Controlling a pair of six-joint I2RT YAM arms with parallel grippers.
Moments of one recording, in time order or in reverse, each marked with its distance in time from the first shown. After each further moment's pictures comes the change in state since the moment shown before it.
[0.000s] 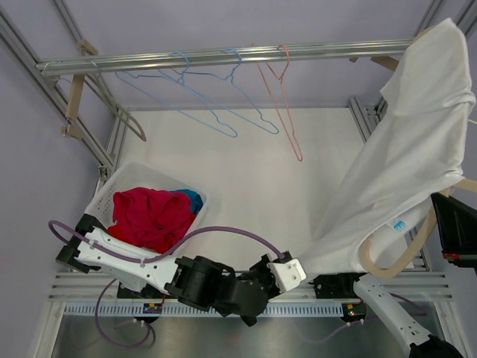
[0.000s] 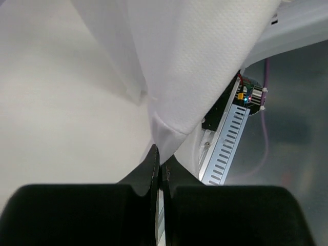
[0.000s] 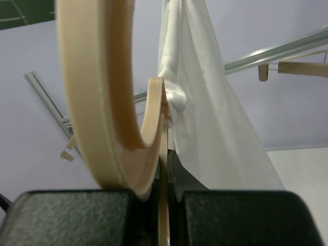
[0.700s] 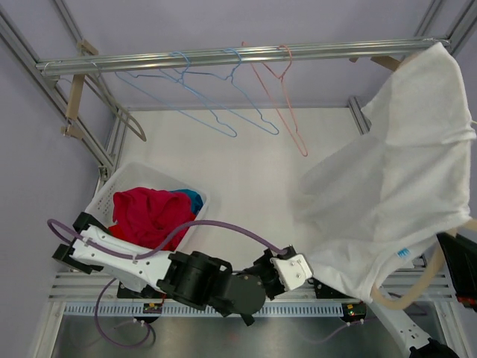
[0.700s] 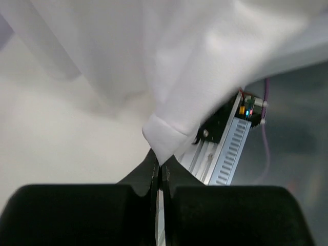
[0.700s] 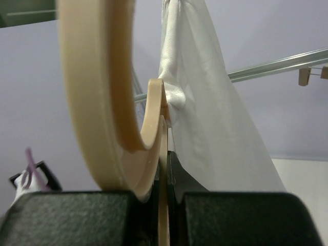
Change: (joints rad) left arm -0.003 0.045 0.117 -0.044 -0.024 0.054; right arm 0.004 -0.007 0.106 -0.061 -0.159 0.018
